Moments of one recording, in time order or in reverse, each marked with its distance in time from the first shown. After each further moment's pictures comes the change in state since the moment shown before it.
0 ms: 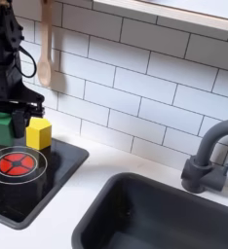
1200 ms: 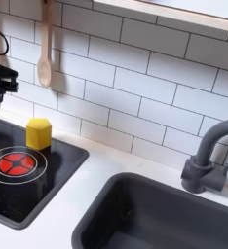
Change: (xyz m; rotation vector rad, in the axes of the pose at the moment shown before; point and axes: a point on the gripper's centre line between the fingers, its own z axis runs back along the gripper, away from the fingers) arm 0.035 0.050 0.001 0.067 -0.048 0.156
